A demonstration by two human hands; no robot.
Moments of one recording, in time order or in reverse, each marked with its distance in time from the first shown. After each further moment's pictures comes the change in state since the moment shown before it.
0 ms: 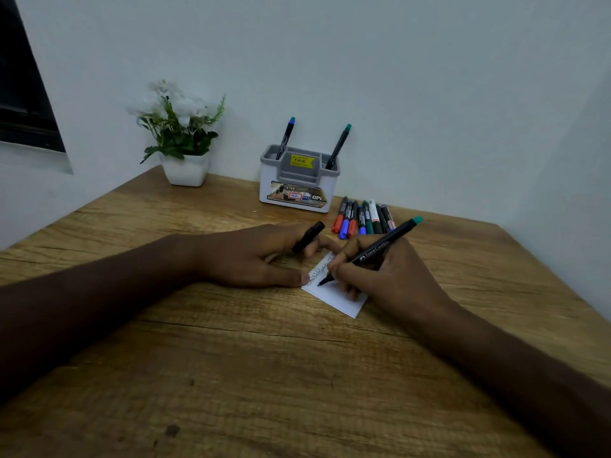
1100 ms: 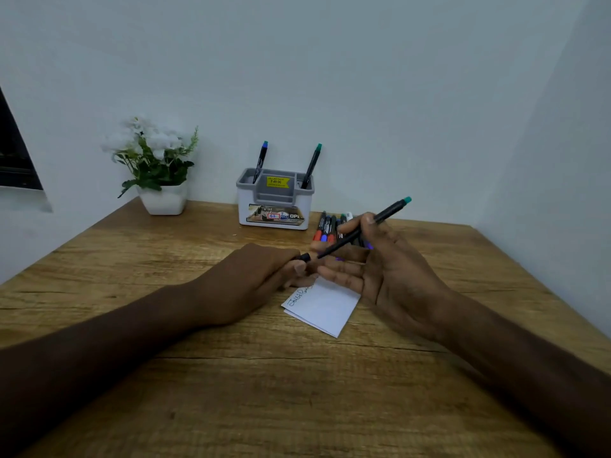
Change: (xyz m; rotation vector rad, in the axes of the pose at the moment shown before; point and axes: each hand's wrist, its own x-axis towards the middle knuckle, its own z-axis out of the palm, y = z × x) left_hand 0.010 0.013 0.023 0.200 0.305 -0.047; right_hand 0.005 -0.006 -0.021 0.858 0.016 0.174
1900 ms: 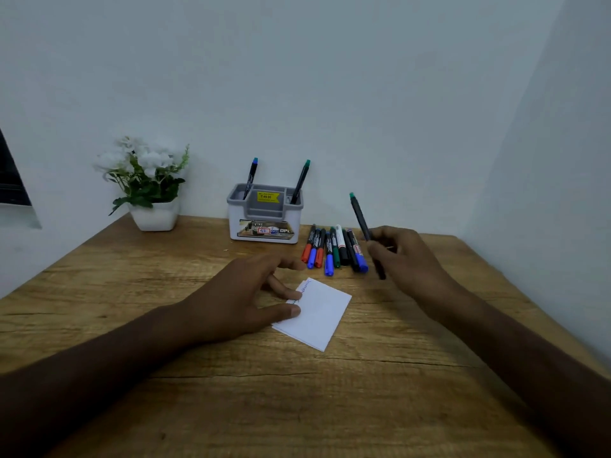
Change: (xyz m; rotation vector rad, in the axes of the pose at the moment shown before) left_hand 0.000 0.010 -0.005 -0.136 -0.007 -0.088; right_hand 0.030 -0.023 -0.055 -0.956 0.317 -0.195
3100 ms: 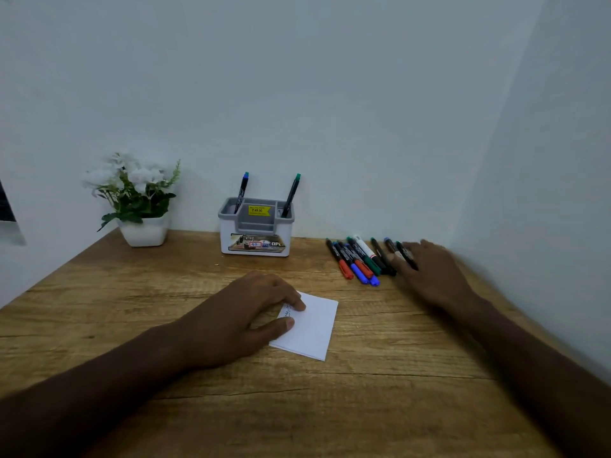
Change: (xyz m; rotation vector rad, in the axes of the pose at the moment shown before) left_hand 0.005 -0.021 0.011 0.165 -0.053 0.171; right_hand 0.035 0.069 -0.048 -0.677 0.097 -0.001
